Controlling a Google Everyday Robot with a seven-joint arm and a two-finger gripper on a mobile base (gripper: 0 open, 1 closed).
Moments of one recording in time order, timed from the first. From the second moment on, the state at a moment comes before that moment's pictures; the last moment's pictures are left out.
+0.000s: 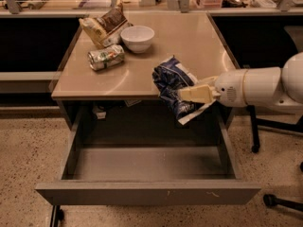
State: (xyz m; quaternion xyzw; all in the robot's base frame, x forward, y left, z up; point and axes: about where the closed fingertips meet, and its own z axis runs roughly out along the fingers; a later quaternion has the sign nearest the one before) arm 0.562 -0.117 0.850 -0.32 0.79 0.31 0.43
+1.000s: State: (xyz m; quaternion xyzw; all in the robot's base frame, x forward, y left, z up) arm 0.522 -0.125 0.744 -0.24 0.84 0.33 0.36
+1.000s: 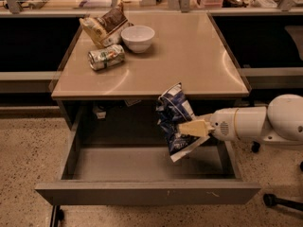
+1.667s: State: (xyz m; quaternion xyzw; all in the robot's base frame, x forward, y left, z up) arm 0.515 -0.139 0.685 -0.20 0.87 0.33 0.32
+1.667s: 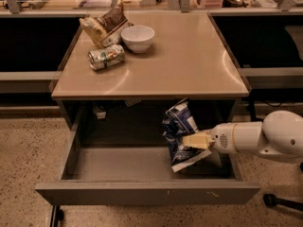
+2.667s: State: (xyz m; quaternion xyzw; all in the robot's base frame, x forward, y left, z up) arm 0.513 -0.144 0.658 -0.18 0.88 0.33 0.30
